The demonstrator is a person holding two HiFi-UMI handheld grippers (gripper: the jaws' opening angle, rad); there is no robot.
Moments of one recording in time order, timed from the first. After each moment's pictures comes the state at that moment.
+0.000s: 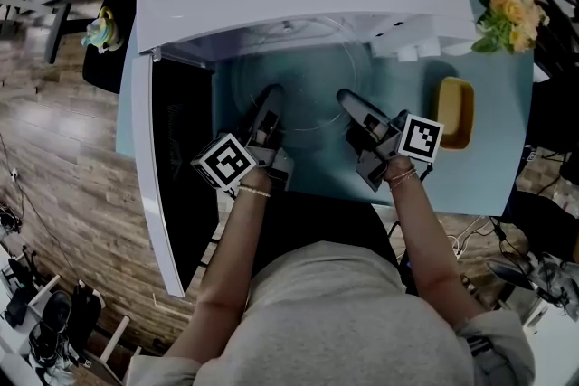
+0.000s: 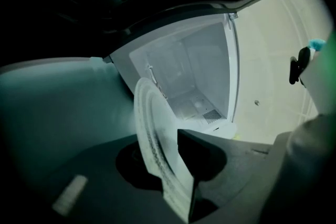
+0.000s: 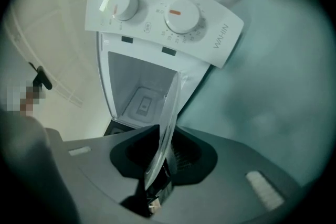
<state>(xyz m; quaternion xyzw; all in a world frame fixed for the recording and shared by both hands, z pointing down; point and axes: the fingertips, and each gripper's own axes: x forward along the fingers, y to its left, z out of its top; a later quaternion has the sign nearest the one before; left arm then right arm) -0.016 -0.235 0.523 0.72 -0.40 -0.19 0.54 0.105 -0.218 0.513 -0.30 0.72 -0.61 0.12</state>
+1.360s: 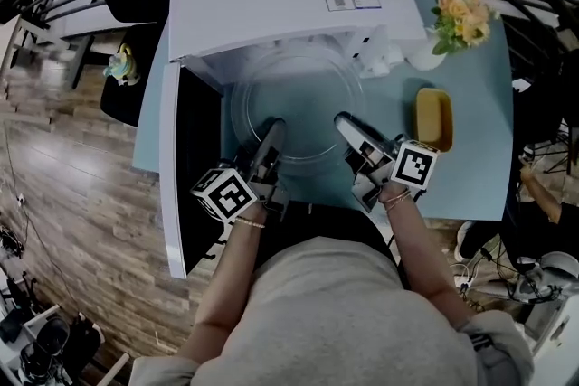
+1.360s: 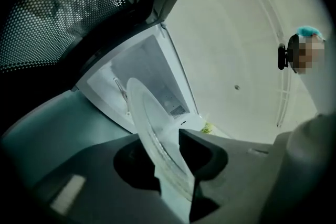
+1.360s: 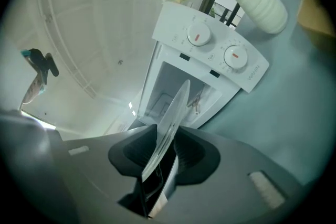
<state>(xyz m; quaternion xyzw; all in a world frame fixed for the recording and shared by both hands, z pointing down) -0.009 -0.188 0.433 0.81 -0.37 -0.16 0.43 0.114 -0.180 0.443 -0.31 0.79 -0.51 0.15</state>
